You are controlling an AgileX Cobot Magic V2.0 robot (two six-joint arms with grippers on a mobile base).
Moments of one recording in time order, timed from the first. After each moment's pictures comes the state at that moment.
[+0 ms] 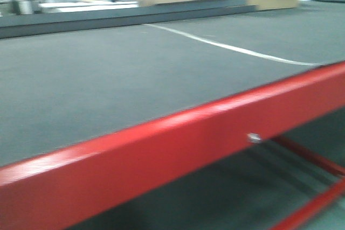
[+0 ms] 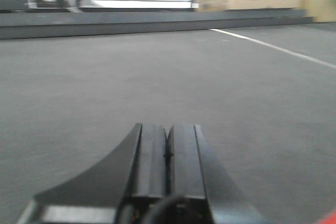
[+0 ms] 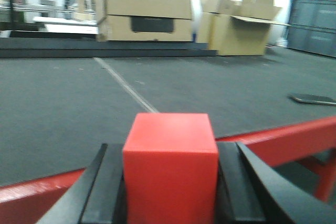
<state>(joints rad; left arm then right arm) -0.04 -0.02 0.03 -0.05 0.03 0.01 0.06 0.01 -0.21 -0.09 0.19 0.05</state>
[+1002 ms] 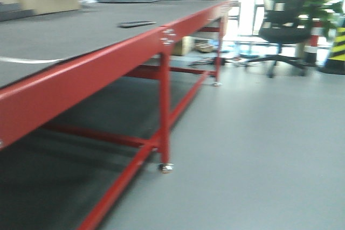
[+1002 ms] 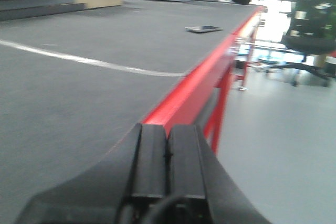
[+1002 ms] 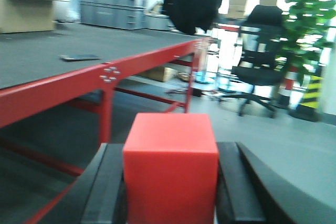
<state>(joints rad) -0.04 -0.02 0.03 -0.05 0.03 0.01 0.06 0.01 -0.21 -0.09 0.19 0.05</state>
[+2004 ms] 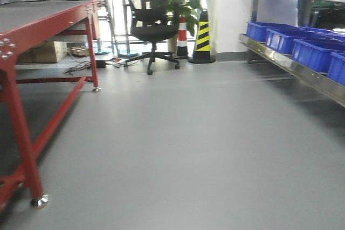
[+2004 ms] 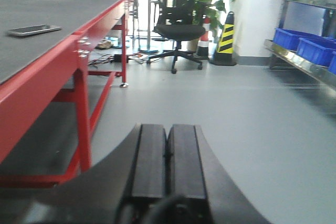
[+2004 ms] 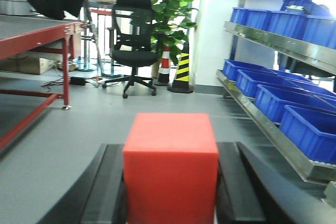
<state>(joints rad) -0.04 -0.02 0.03 -0.05 0.03 0.01 0.06 0.01 -0.21 -0.09 0.19 0.05</state>
